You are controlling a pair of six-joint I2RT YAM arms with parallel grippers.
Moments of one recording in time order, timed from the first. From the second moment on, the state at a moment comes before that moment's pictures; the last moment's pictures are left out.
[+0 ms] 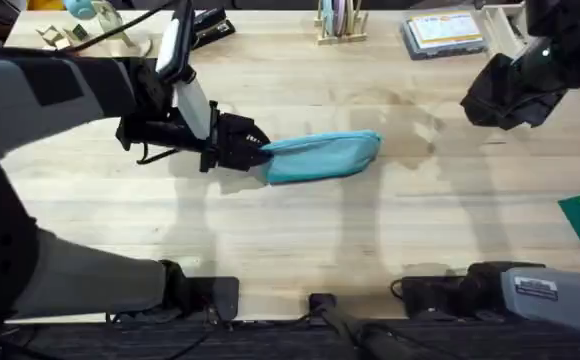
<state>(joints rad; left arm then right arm) 0.08 1.62 0.86 -0.91 1.14 1.52 -0.01 1.41 1.15 -1.01 0.24 0.66</state>
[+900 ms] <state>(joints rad) 0.08 1.62 0.86 -0.91 1.14 1.52 0.12 0.78 1.15 -1.02 0.08 0.28</state>
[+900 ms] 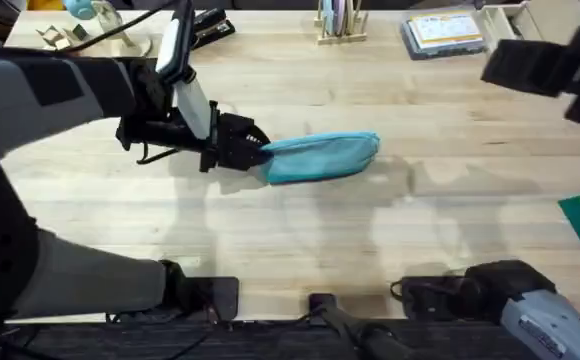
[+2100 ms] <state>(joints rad) 0.08 1.62 0.86 -0.86 1.17 1.52 0.12 0.71 1.15 -1.17 -0.15 0.18</state>
